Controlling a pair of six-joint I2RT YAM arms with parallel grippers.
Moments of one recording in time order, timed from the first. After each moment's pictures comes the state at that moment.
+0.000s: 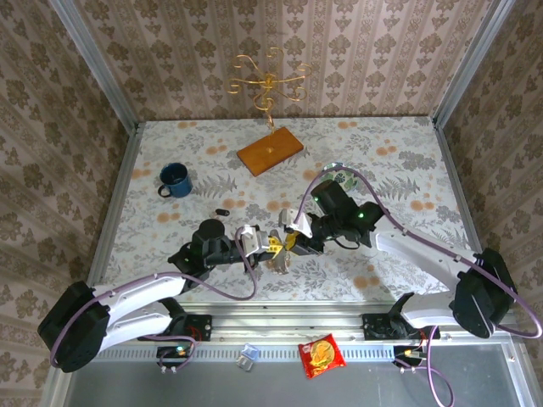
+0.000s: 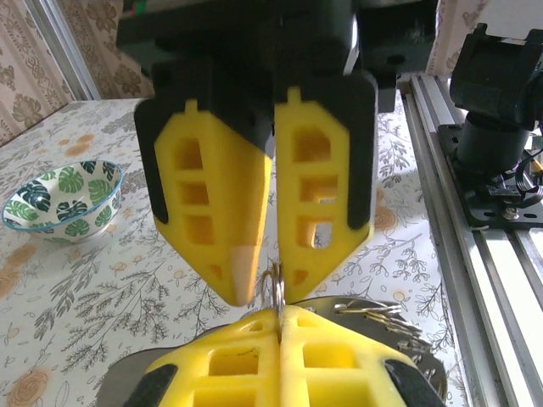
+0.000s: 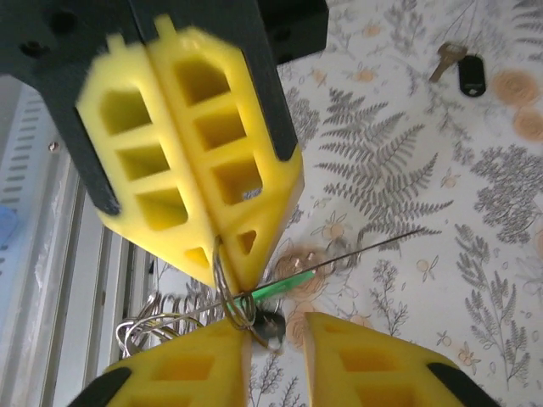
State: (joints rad) left arm -0.83 1.03 0.34 0.46 0.60 0.26; right arm 0.70 1.30 0.94 -0.52 -0.55 -0.53
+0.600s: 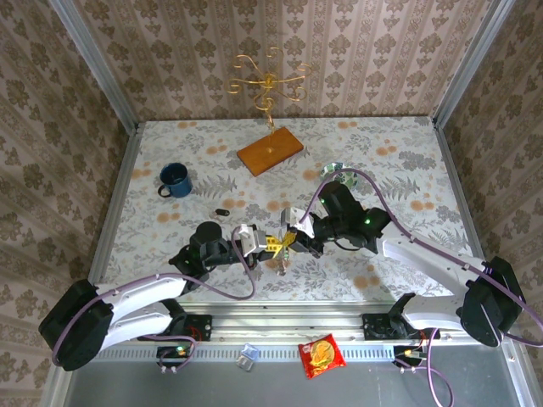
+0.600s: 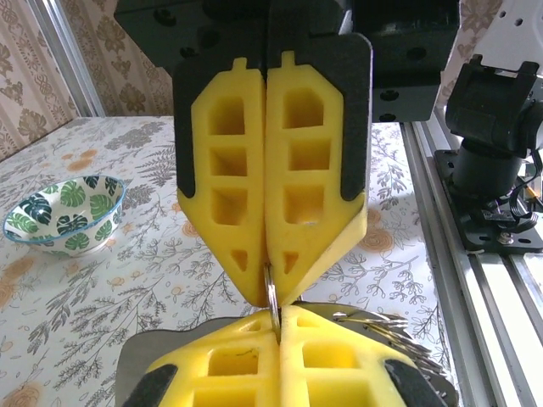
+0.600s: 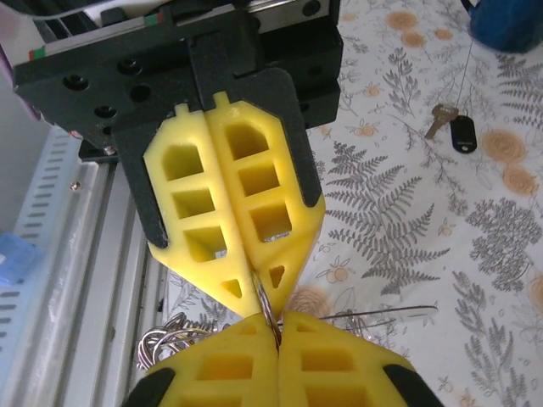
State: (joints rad) left arm -0.83 1.05 0.30 0.58 0.61 0.19; right arm 0.70 1.25 0.89 -0.40 -0.62 -0.48
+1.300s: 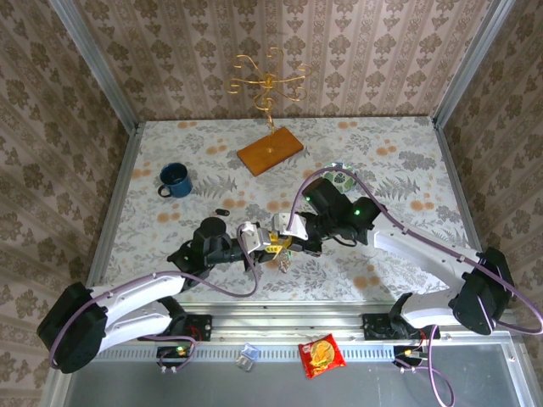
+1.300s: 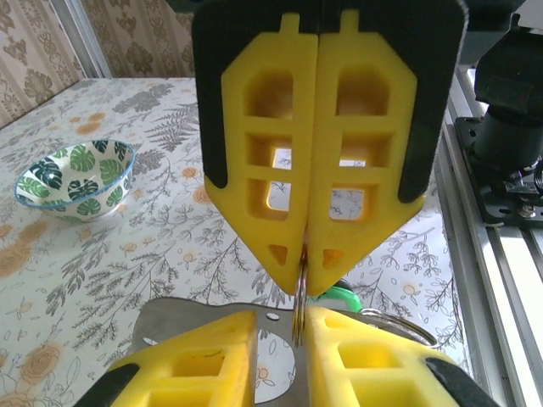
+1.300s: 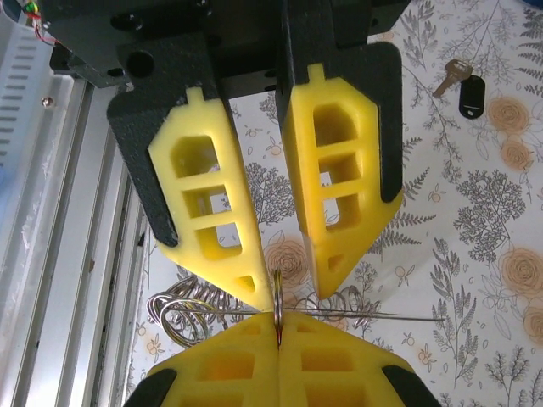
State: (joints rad) left arm -0.83 1.03 0.37 0.37 0.55 0.25; right arm 0.78 1.34 1.09 -0.69 -0.43 -0.67
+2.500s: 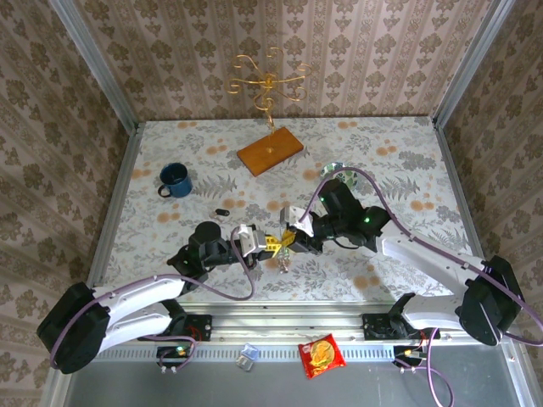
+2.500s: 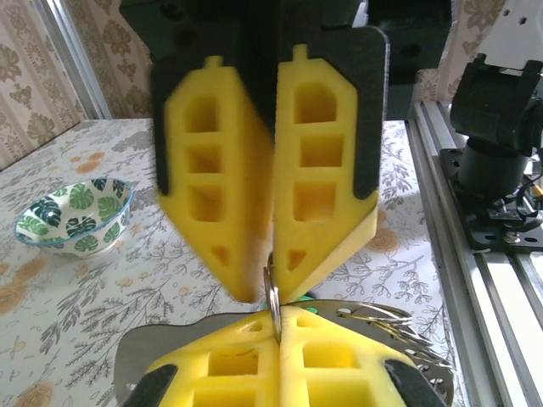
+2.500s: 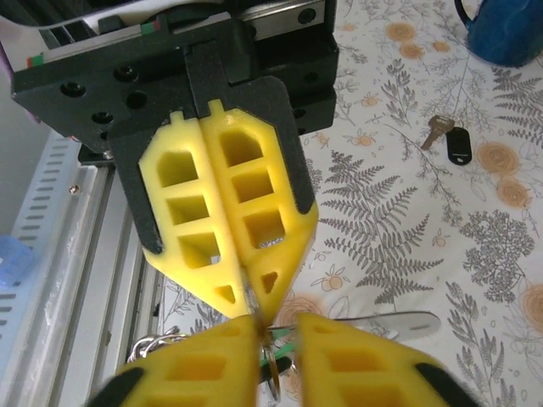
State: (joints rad) left arm -0.83 1.03 0.31 0.55 0.60 0.21; right arm 0.70 1.26 0.90 -0.40 -0.63 -0.50
